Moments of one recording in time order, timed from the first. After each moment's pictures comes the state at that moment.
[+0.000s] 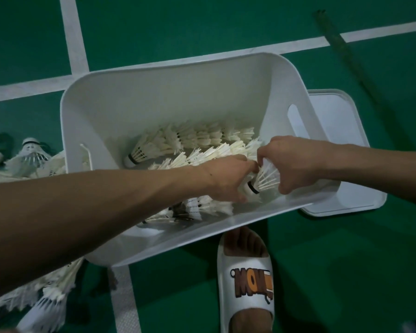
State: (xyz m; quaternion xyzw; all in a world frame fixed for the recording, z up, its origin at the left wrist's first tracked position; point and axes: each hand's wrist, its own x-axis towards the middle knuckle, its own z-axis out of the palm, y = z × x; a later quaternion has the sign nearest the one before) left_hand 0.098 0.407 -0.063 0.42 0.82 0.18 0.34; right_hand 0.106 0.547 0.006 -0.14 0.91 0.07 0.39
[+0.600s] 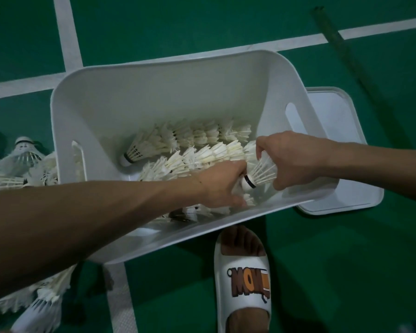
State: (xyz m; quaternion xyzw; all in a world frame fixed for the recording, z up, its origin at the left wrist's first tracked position) left_hand 0.110 0.402 -0.076 0.34 0.82 0.29 0.35; right_hand 0.107 0.548 0.013 -0.12 0.92 0.04 0.36
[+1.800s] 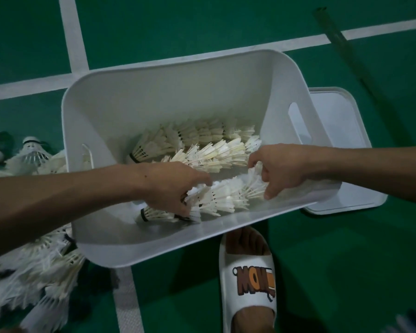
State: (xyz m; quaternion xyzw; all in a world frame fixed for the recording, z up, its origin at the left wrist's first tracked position) left_hand 0.095 0.322 -0.045 0.41 0.81 0.05 0.42; right_hand 0.106 0.537 -0.010 -0.08 0.89 -0.01 0.45
